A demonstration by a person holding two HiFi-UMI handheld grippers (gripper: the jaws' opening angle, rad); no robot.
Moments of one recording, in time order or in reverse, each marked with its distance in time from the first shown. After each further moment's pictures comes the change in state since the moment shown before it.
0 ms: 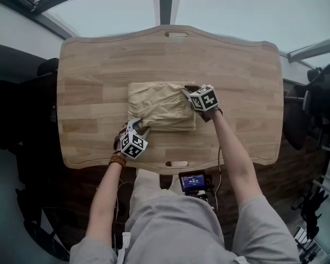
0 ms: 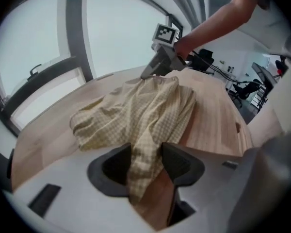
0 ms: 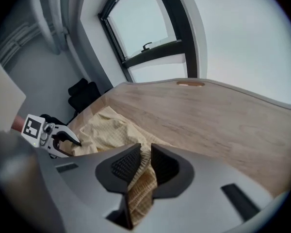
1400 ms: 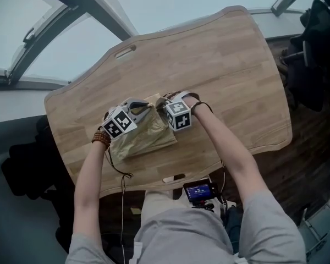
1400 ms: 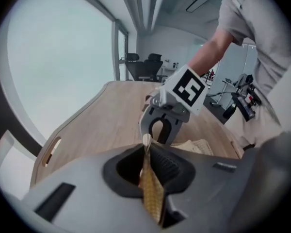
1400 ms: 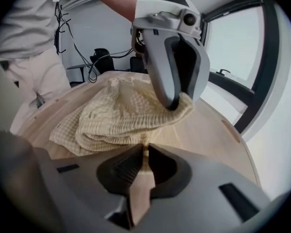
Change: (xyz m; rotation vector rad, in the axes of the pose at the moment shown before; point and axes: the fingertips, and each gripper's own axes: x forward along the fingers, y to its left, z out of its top) left arm 0.073 0.003 0.250 0.500 -0.109 -0.443; right arm -0.010 0.009 -0.049 -0.969 0.014 0.198
